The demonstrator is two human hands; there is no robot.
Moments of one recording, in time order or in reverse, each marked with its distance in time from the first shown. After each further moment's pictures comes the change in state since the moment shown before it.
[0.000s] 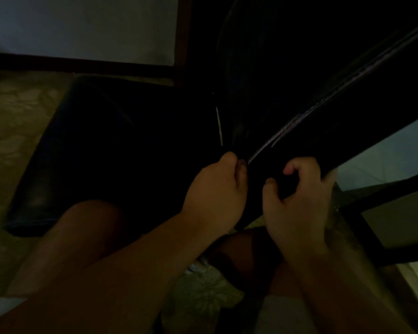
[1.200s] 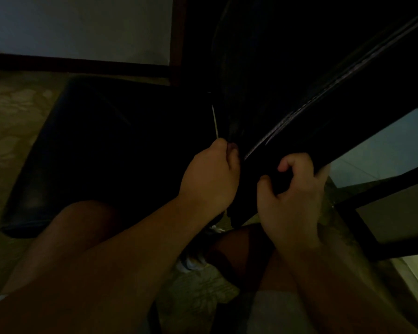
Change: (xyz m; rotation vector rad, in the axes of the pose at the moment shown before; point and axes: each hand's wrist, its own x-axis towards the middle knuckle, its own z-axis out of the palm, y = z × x) left_hand 0.017 0.003 -0.007 -0.045 -0.016 -0.083; right_hand 0.001 -0.005 0.001 0.015 0.013 0.006
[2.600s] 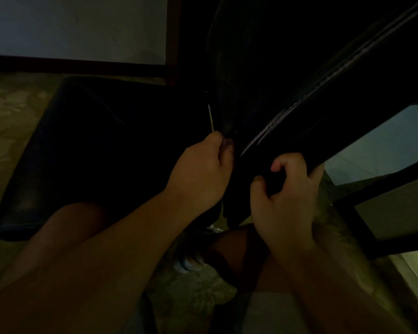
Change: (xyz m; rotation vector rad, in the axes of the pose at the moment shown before) left_hand 0.003 -0.001 -0.013 -0.008 -0.015 0.116; right_hand -0.003 -0.002 -0.001 0.033 -0.008 -0.005
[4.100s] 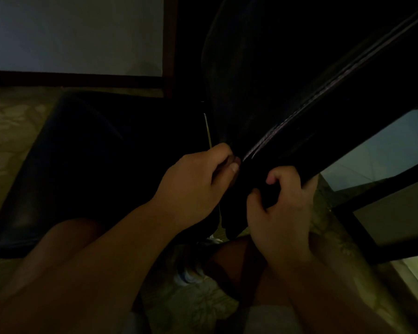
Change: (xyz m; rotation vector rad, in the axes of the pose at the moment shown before) left_hand 0.002 -0.001 -0.016 0.063 -0.113 0.200; right_hand 0.001 0.004 0.000 -0.014 0.004 0.000
